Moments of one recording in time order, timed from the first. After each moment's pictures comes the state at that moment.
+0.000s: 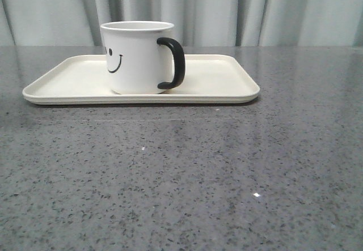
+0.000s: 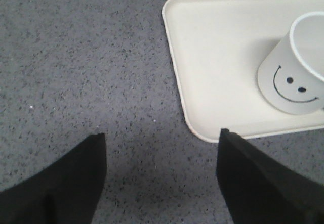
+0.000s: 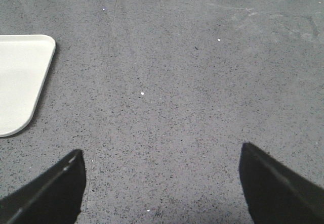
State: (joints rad) left arm -0.13 1.01 -1.01 -0.13 0.83 -0.05; right arm 0.07 0.50 -0.80 -0.07 0.83 0.13
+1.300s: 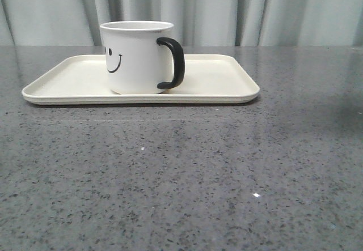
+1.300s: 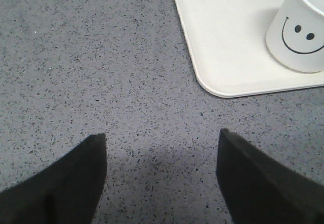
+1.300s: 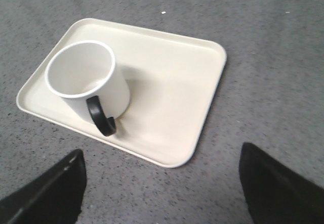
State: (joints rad) left arm -0.13 0.72 -0.73 -0.09 0.76 -0.04; right arm 0.37 1.07 -1.12 0.30 0.71 -0.10
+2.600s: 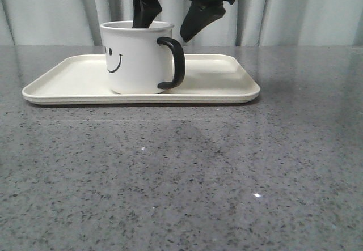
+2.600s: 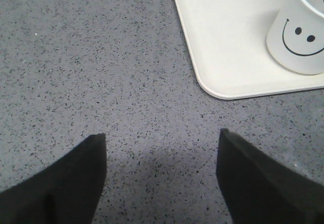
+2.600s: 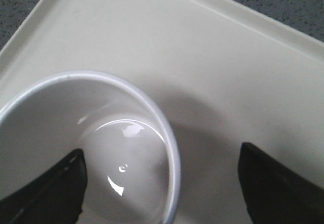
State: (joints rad) left arm -0.13 0.72 -0.73 -0.09 0.76 -0.04; right arm 0.58 1.88 -1.69 0.21 0.75 -0.05
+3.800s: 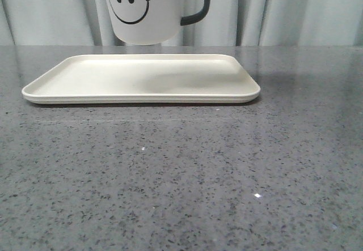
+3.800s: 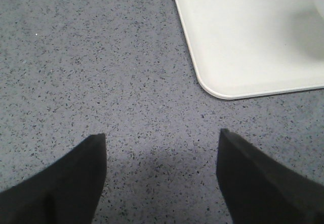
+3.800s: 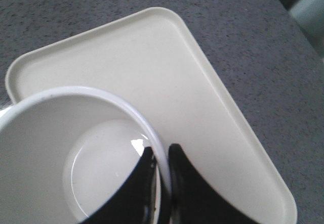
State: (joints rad) left arm -0.13 0.72 -0.73 -0.09 0.76 -0.04; right arm 0.57 1.92 -2.07 0.28 1.10 -0.62
